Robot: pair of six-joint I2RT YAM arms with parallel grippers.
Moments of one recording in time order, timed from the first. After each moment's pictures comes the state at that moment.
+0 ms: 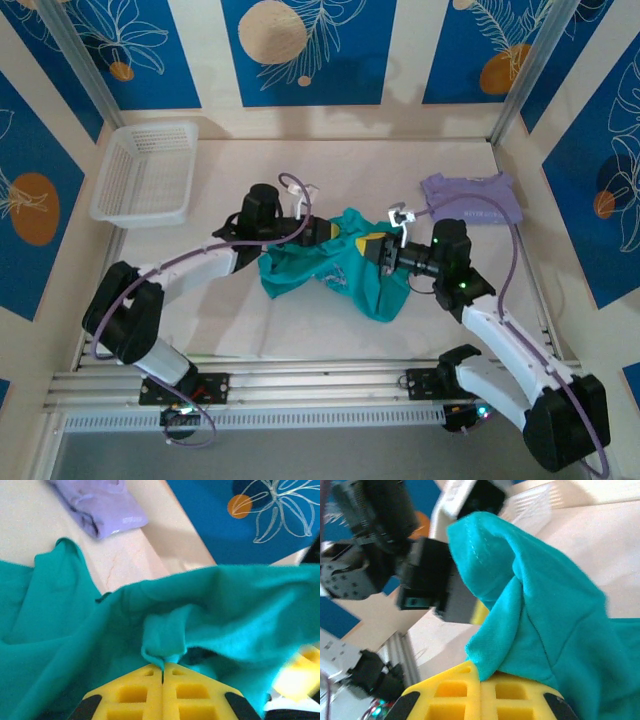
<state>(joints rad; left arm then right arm) -0.61 1.54 0.97 0.24 0.74 -0.66 0.33 0.86 0.55 0.09 -0.71 0.43</state>
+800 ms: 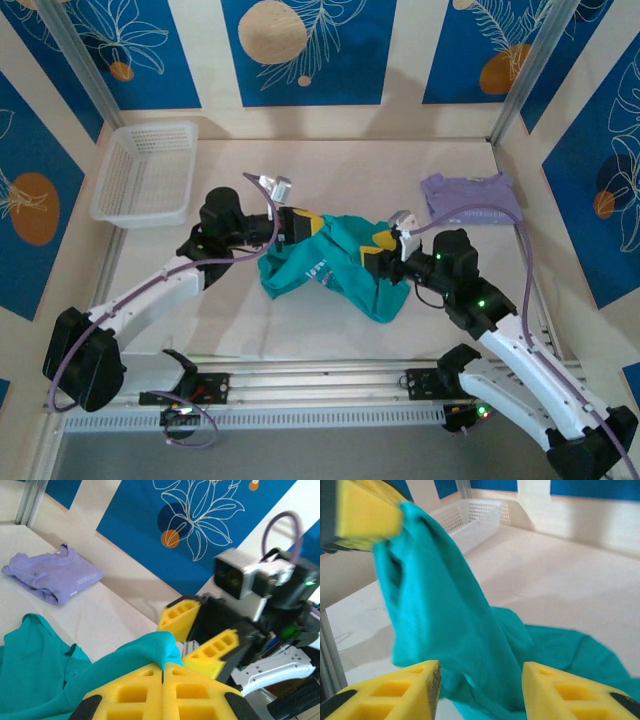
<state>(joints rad) -0.57 1.26 0.88 0.33 0.82 -0.55 0.58 0.70 0.68 -0.27 -0.28 0.06</state>
